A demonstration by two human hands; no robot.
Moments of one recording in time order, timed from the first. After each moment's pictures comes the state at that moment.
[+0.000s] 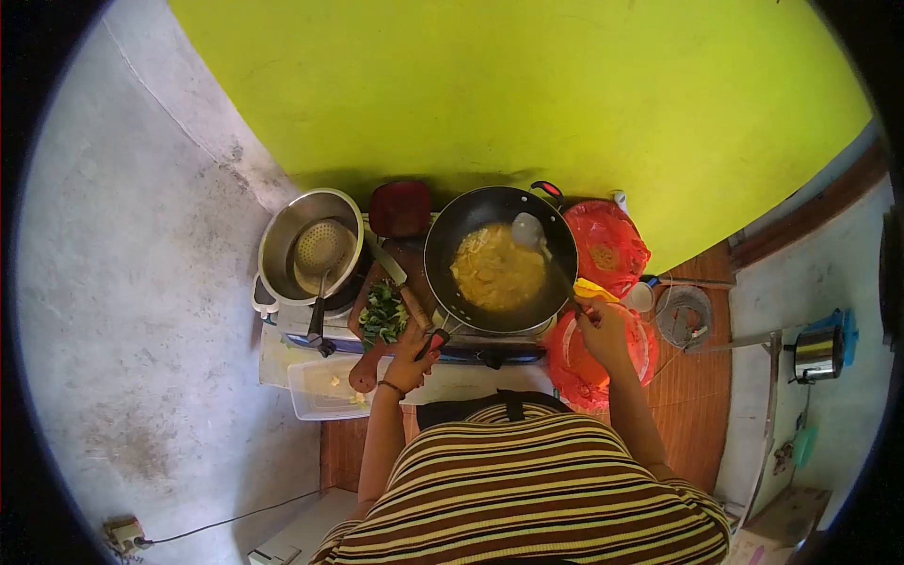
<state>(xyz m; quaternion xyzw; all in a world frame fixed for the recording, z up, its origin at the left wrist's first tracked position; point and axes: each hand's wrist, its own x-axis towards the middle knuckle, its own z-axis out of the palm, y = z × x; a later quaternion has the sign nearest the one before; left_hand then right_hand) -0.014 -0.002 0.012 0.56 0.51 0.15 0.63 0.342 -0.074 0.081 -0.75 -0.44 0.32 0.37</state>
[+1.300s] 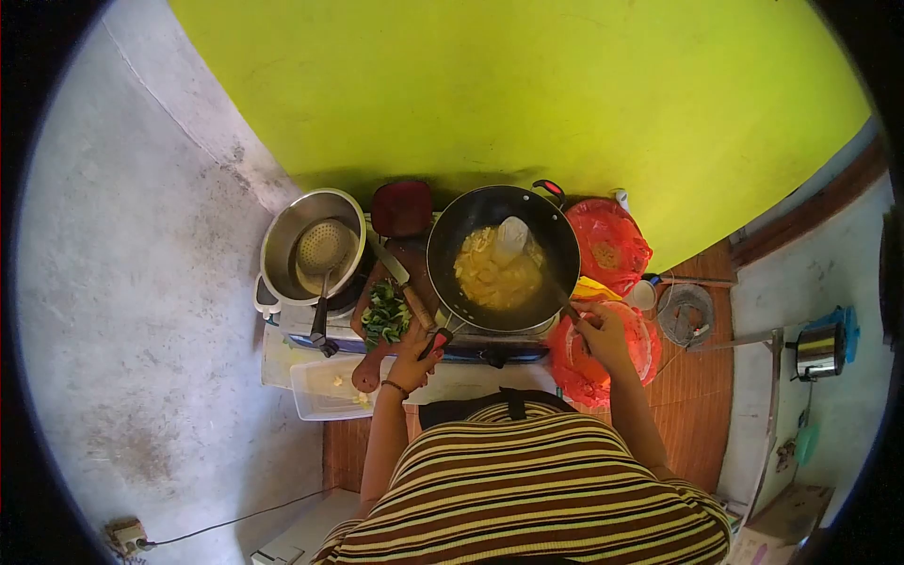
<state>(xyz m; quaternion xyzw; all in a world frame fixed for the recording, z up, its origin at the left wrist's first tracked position) -0.015 -0.004 0.002 0.56 0.51 0.18 0.63 0.339 -0.081 0.082 -0.68 -0.38 0.45 0.44</state>
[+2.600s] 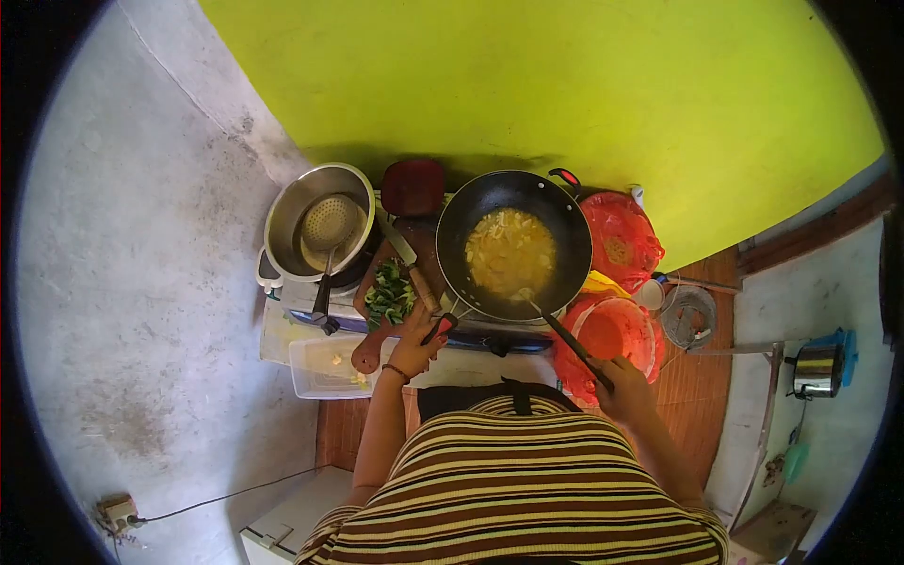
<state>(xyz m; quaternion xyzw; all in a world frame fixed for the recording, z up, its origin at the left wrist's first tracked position) -0.011 -0.004 0.024 0.55 0.52 0.14 0.64 0.319 -0.158 0.147 -0.71 -0.65 0.22 0.16</state>
